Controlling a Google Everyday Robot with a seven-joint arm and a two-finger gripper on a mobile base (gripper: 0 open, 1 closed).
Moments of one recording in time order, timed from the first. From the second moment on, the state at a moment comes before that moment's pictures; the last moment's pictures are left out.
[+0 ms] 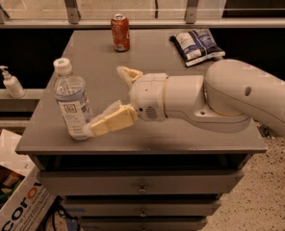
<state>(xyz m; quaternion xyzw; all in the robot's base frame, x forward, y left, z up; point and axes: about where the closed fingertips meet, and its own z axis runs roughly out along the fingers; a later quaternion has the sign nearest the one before) 0.473 0.082 0.912 -0.49 0.62 0.36 0.51</state>
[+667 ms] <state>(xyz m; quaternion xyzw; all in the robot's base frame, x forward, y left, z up) 0.483 0.152 0.909 -0.50 0.59 0.37 0.52</state>
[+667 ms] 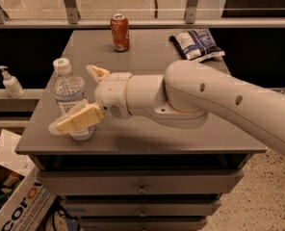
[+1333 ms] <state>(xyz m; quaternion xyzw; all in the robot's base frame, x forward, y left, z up) 0.479 0.181 0.897 -0.50 0.58 0.39 0.52</state>
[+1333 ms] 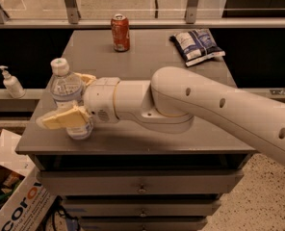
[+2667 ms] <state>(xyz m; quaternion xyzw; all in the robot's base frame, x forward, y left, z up) 0.491 0.074 0.941 -0.49 0.61 0.31 0.53</state>
